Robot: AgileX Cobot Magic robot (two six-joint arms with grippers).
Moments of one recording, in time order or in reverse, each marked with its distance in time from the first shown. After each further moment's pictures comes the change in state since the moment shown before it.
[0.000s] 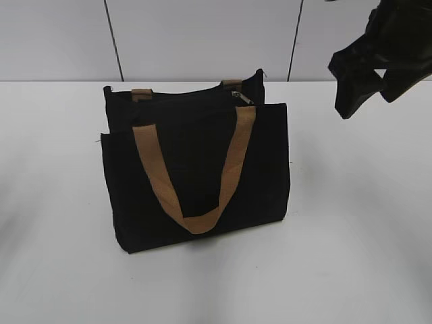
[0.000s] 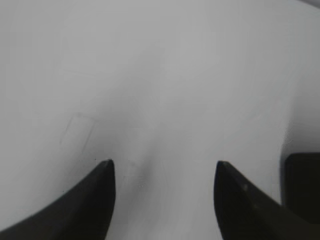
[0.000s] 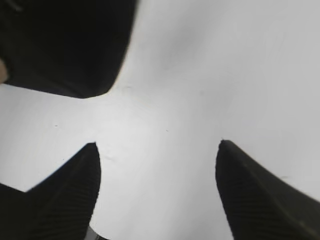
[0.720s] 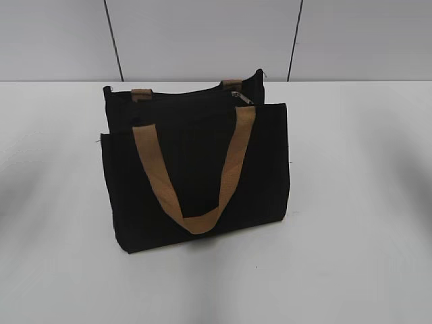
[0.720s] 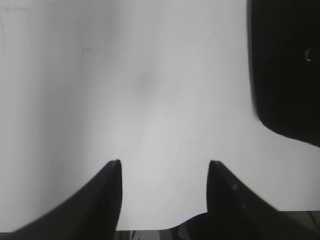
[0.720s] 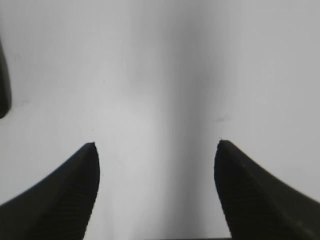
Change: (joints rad) left arm 0.000 0.238 -0.468 -0.480 0.750 0.674; right arm -0.338 -0.065 0.064 -0.029 0.007 0.084
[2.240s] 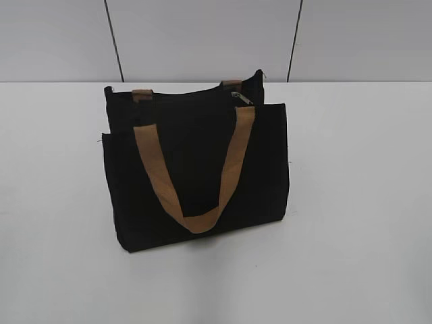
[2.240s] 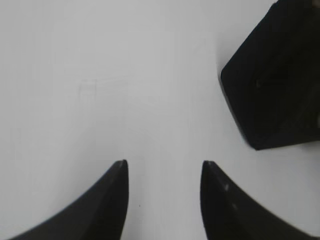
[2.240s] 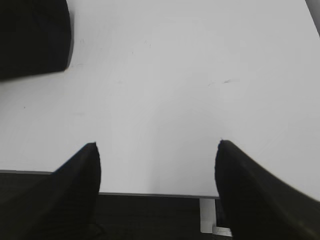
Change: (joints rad) left arm 0.000 -1.143 0.473 0.104 -0.095 0.001; right arm -0.100 -1.573 0.830 0.146 0.012 -0.136
